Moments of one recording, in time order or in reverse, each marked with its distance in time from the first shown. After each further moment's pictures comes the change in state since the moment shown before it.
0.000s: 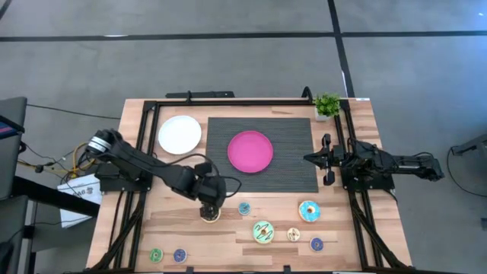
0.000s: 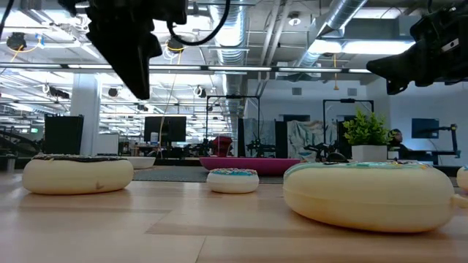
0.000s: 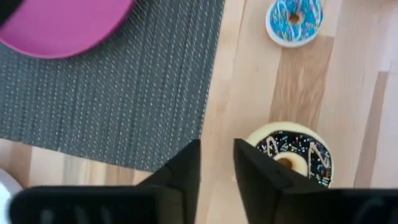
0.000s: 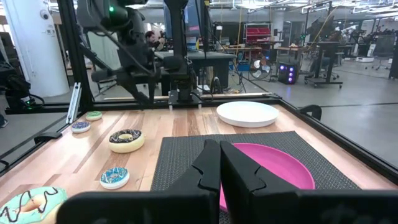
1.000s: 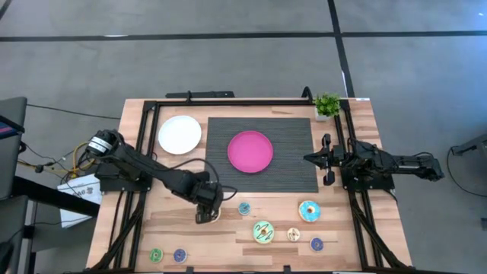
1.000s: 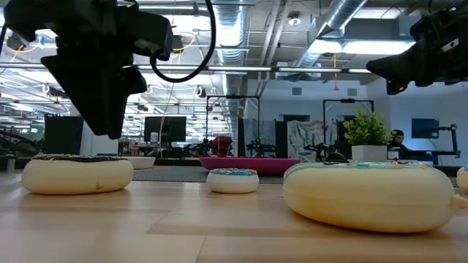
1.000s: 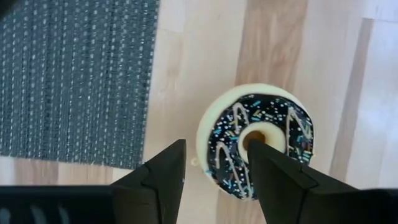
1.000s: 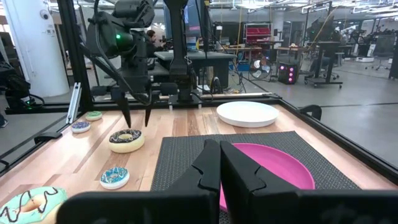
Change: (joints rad) left arm -0.011 -0.001 -0.182 0.195 0.181 -0.012; right arm 0.000 0.000 0.000 0.000 0.000 0.000
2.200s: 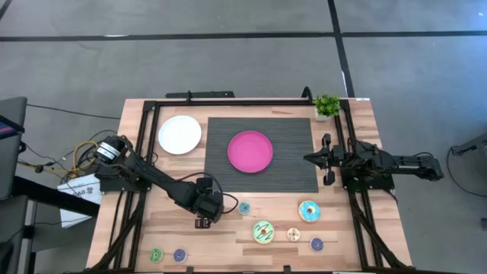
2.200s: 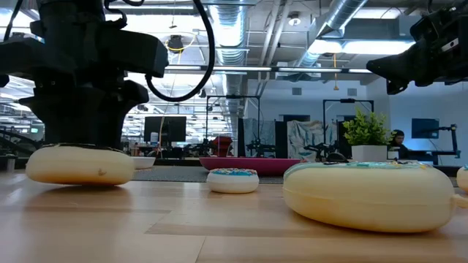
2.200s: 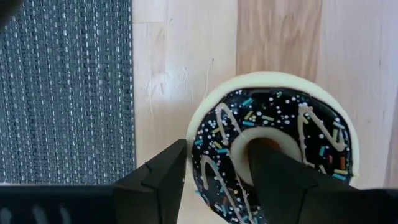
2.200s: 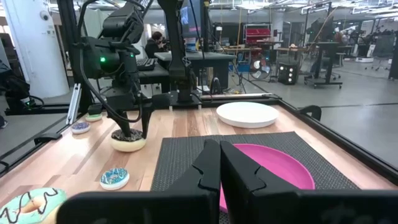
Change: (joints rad) left arm -0.075 0.111 -0.001 0.041 -0.116 0.059; right arm 0.000 -0.001 0.000 0.005 0.000 0.000
